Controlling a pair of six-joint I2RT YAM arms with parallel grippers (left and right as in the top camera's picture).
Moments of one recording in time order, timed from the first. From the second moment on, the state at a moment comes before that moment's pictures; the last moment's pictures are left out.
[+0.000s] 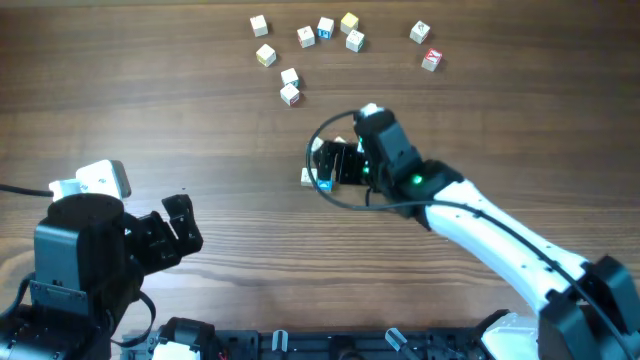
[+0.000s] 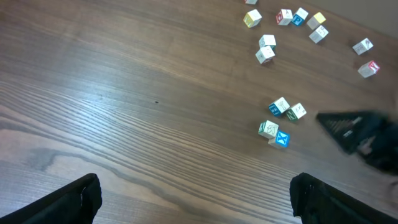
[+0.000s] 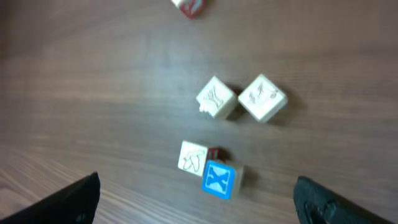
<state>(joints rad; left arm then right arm) -0.22 0.85 1.47 -1.47 -0.20 -0.49 0.61 1.53 1.01 -0.31 -0.09 0.64</state>
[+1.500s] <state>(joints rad) -0.22 0.85 1.47 -1.47 -0.20 -0.49 0.55 2.63 2.21 -0.43 -0.10 0.22</state>
